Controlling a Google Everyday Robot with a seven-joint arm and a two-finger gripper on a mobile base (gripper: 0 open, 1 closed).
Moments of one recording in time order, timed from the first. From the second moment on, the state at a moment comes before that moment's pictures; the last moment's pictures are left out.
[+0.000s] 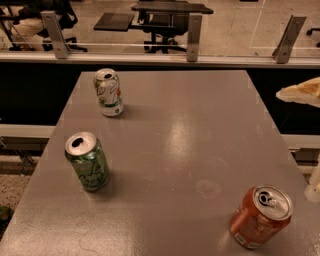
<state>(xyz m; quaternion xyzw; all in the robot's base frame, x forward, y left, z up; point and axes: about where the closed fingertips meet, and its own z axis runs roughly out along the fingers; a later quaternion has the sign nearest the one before) 0.371 -0.211 0.961 -0.65 0.72 0.10 0.22</state>
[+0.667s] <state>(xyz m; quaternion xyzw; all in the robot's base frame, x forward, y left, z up) 0.320 -0.175 0.923 -0.72 0.64 0.14 0.23</state>
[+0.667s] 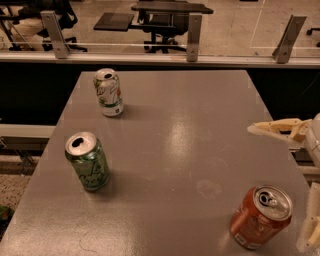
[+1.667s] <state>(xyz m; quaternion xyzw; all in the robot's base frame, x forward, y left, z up) 0.295 -0.165 0.897 -0.75 0.60 0.17 0.22</state>
